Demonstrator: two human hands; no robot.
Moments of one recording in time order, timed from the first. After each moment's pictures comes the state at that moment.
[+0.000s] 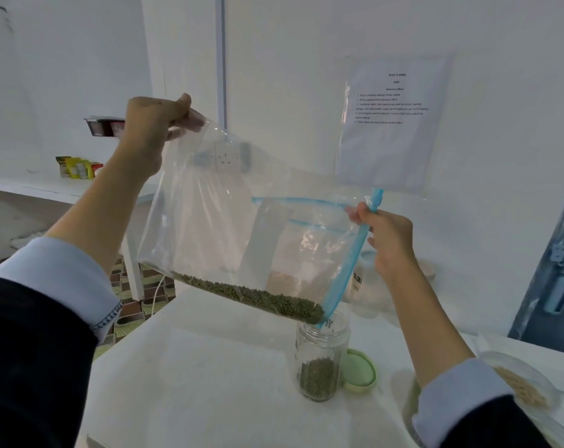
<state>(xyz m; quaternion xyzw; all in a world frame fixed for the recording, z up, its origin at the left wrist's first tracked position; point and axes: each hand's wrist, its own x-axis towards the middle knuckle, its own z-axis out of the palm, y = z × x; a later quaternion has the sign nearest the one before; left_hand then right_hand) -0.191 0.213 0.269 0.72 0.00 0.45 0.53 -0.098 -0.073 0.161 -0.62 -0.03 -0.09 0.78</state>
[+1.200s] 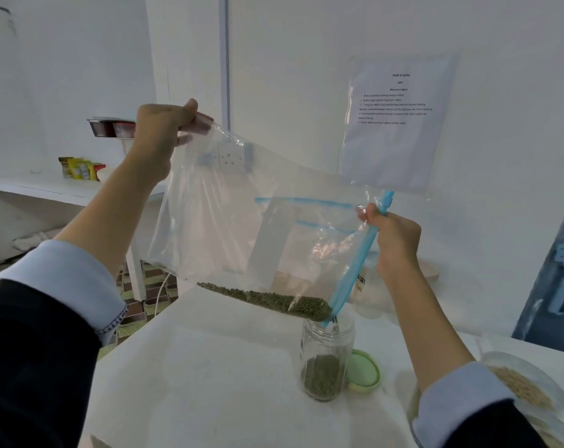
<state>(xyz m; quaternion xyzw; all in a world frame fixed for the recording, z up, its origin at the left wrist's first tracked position) -0.192 0.214 0.265 0.71 -0.01 0.43 0.55 -0.098 -0.069 0.158 -0.61 0.00 -0.11 0.78</state>
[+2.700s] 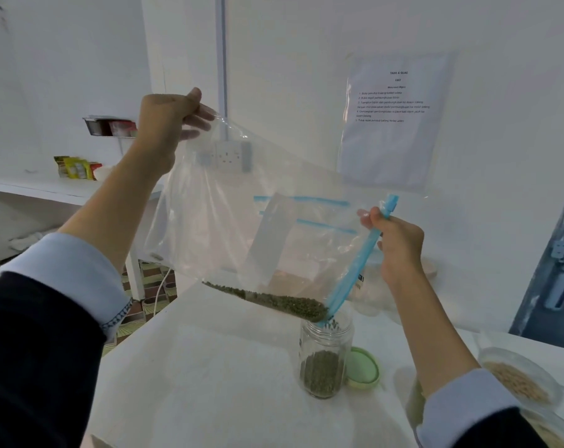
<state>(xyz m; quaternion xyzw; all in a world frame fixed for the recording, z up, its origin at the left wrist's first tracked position) -0.187 0.210 0.275 0.73 -0.03 0.43 0.53 -0.104 -0.076 0.150 -0.59 0.00 -0.11 0.80</state>
